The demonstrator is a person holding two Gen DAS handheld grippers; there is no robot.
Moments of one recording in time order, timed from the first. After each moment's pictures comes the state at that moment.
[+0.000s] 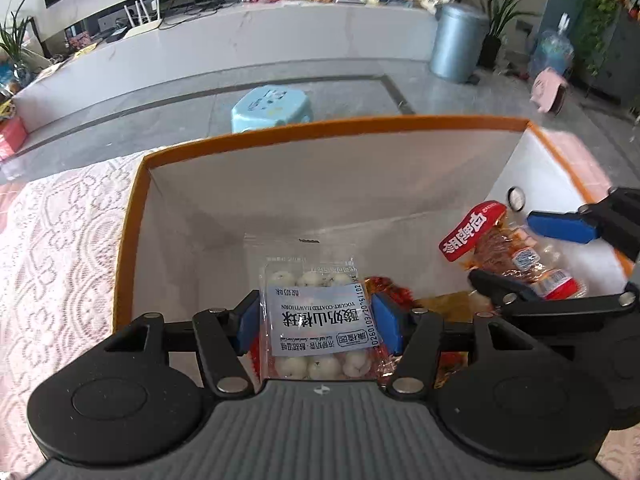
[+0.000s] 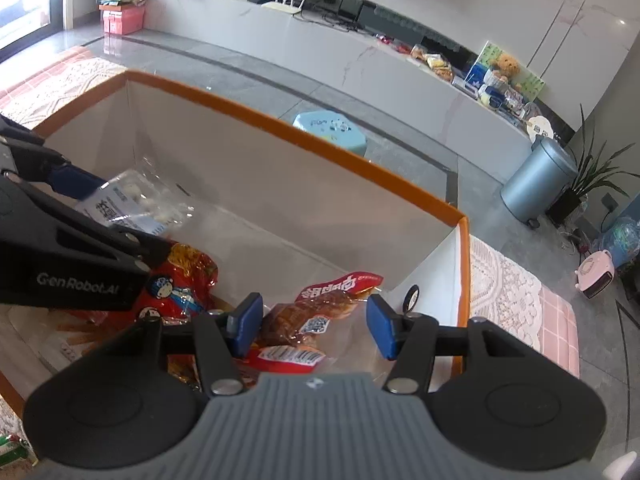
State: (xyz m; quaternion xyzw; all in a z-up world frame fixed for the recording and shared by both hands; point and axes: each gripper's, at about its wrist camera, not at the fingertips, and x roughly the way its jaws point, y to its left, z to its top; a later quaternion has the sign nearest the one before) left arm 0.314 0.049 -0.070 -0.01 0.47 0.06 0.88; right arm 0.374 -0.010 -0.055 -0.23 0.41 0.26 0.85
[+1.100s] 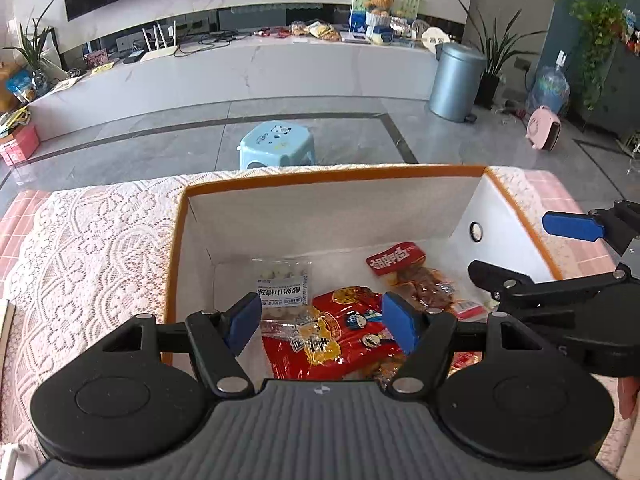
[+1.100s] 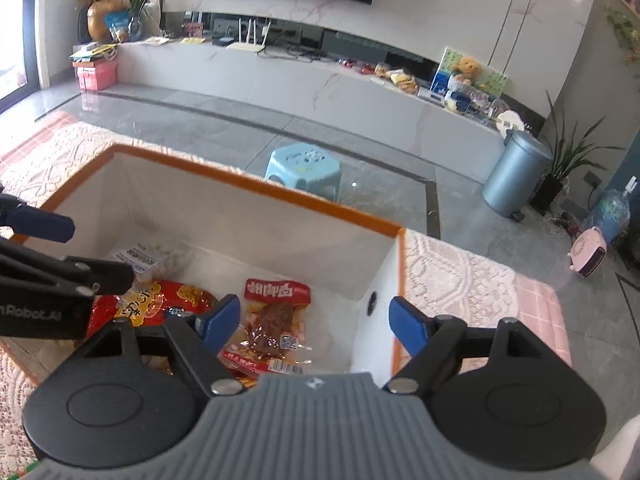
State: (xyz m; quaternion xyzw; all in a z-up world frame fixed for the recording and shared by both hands) left arm 0.276 0.035 -0.016 -0.03 0.42 0.07 0.91; right arm 0.357 -0.050 -0.009 -0.16 0.38 0.23 0.88
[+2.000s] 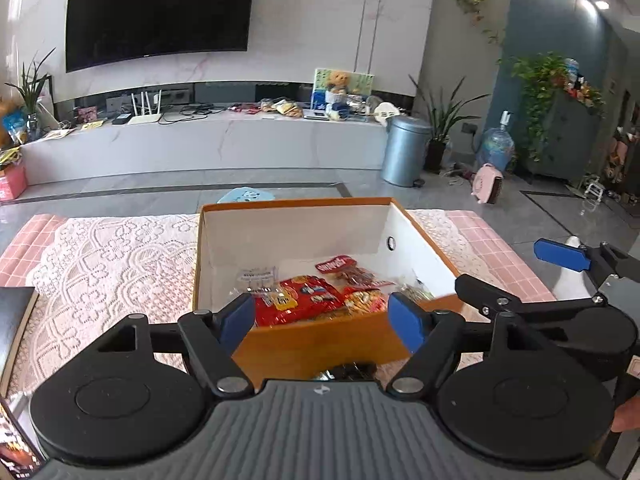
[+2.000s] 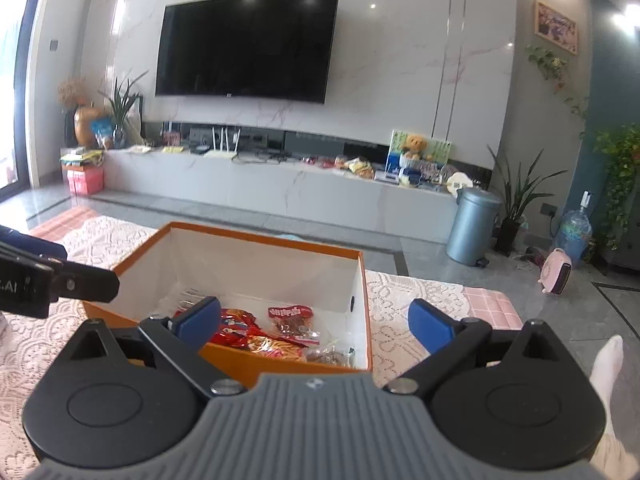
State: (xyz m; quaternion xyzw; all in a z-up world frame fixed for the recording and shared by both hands) left arm 0.124 0.004 0.024 -0.04 0.30 0.01 0.95; right arm 0.182 -0.119 0.041 -0.07 0.24 0.19 0.95
